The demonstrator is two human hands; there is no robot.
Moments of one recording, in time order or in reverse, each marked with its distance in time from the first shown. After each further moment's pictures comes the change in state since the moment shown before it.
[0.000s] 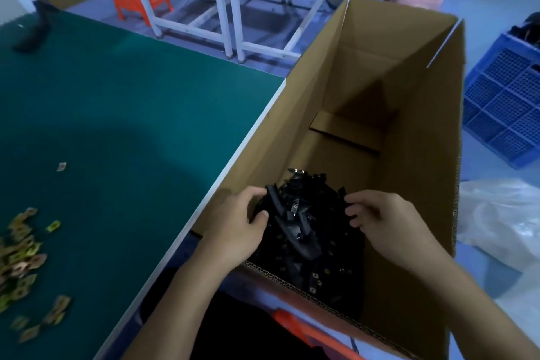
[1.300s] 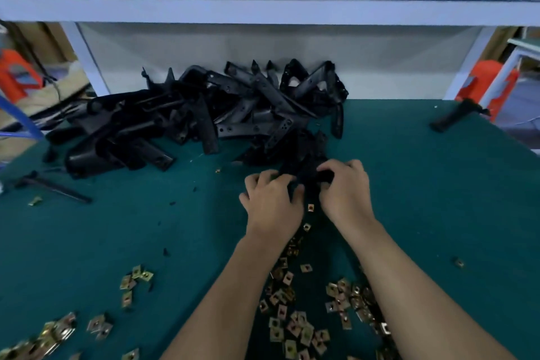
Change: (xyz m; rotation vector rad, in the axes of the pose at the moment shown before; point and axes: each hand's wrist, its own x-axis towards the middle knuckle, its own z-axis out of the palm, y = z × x) left_hand -0.151 -0.229 -0.306 0.184 1.106 -0.652; right_hand -0.020 -0.469 0.385 -0.080 -0.326 -0.974
